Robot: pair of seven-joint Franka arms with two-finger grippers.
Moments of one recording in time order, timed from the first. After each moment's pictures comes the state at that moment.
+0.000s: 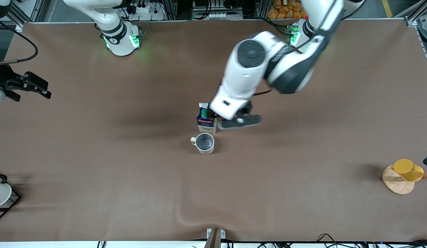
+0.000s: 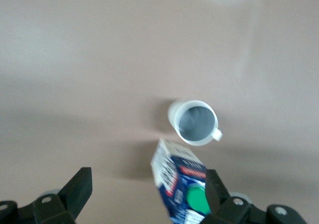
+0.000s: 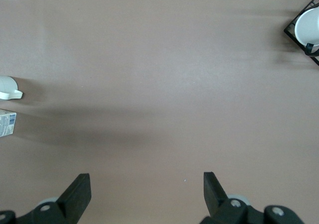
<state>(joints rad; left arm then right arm) -0.40 0.49 -0.32 -1.29 0.09 1.91 -0.94 0.04 -0.02 -0.06 -1.60 0.02 1.62 -0.10</state>
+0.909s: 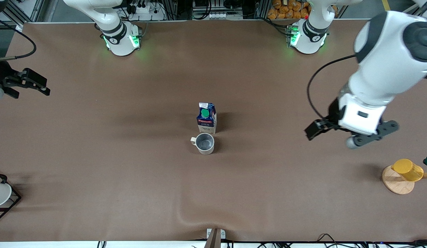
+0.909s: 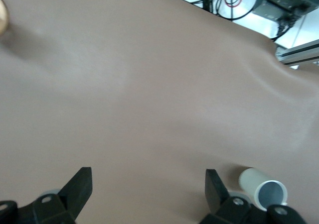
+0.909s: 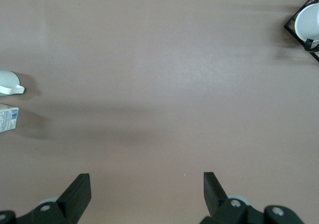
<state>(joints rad) -0.02 0.32 -0.32 -1.30 0.09 1.74 -0.69 0.04 -0.02 -0.06 -1.57 0.02 1.57 -0.10</state>
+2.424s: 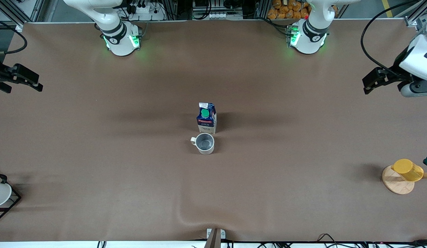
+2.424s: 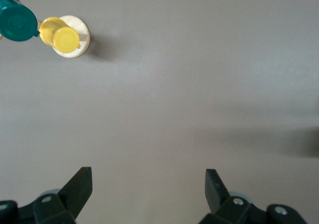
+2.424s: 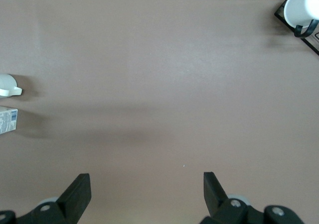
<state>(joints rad) 0.02 -0.01 -0.12 -1.56 0.09 1.57 -0.13 0.02 -0.02 -0.06 -1.54 0.02 1.52 -0.07</state>
